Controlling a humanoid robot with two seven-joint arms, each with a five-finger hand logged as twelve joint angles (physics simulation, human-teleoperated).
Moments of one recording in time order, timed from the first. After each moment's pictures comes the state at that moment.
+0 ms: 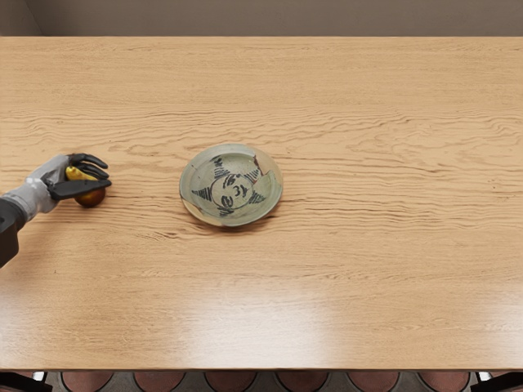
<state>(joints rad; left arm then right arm) -0.77 0.75 -0.12 -1.06 0.20 0.03 -0.33 -0.05 0.00 -0.04 0.24 -0.04 -0.07 0.07</state>
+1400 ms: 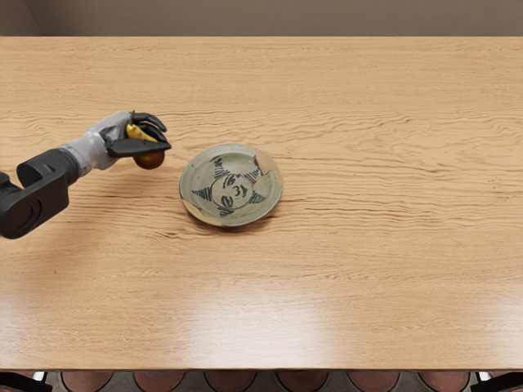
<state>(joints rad) -0.98 0.64 -0.12 -1.12 0.20 -0.02 -0.20 -0.05 0.00 -0.04 0.24 -0.04 -0.07 0.07</state>
